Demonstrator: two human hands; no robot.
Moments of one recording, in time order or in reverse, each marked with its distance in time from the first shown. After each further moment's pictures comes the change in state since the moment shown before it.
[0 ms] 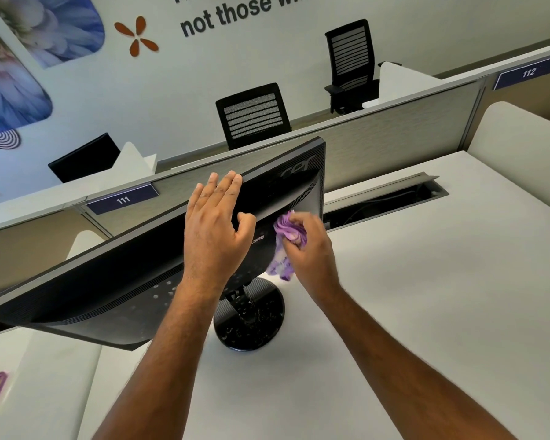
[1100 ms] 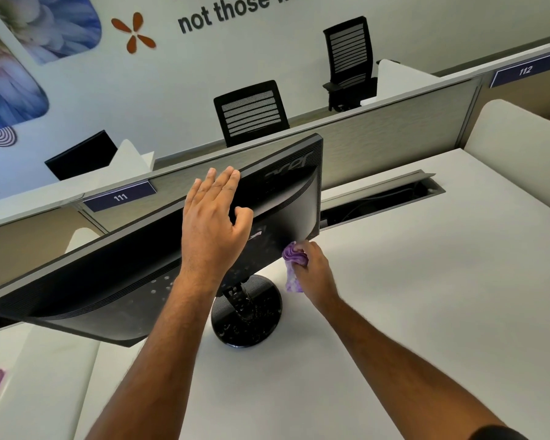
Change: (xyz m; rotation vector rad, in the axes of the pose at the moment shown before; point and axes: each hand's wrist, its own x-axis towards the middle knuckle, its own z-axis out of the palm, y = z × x) left_hand 0.001 0.002 -0.002 -0.021 -0.008 -0.005; right_hand -0.030 0.068 0.011 -0.079 -0.197 0.242
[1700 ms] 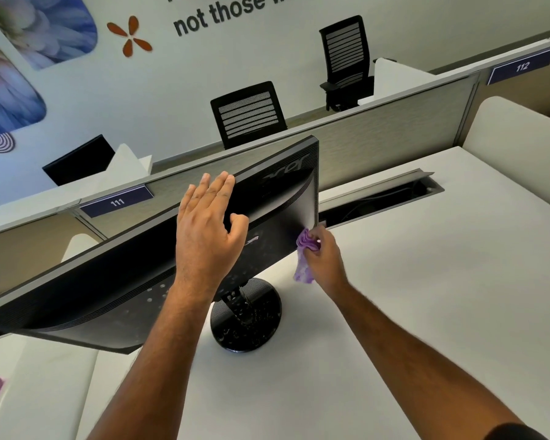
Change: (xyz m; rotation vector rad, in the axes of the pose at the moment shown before) left_hand -0.002 0.000 0.000 0.001 0.015 0.013; right_hand 0.028 0.003 -0.022 0.144 0.068 0.094
